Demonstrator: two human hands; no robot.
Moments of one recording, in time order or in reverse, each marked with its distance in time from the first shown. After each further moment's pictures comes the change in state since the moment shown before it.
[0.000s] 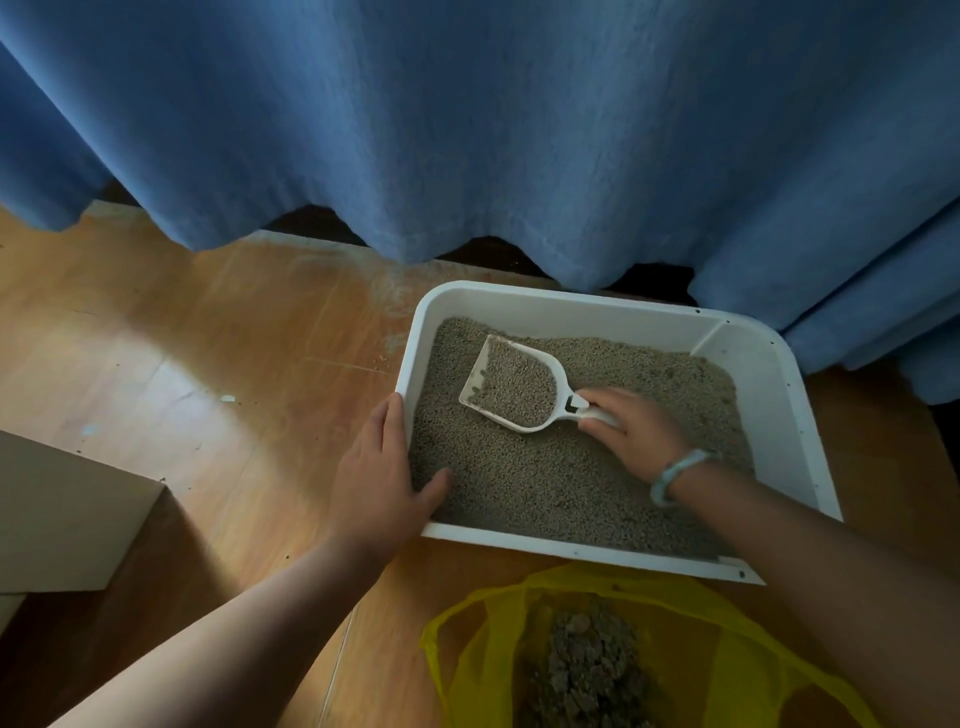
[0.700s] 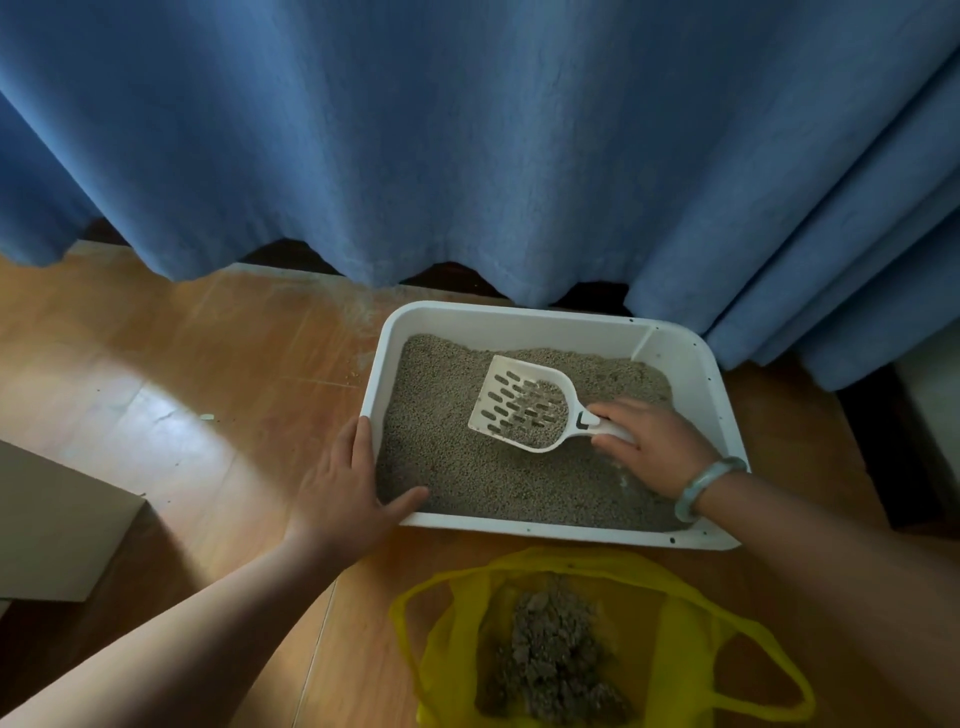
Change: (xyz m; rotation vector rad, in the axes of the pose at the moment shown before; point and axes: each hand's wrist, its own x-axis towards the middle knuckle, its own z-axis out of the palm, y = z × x) left_hand -0.015 -0.005 -0.008 0.139 -0.158 -0.008; right_hand -0.065 0.009 -0.050 -0.116 0.069 -0.053
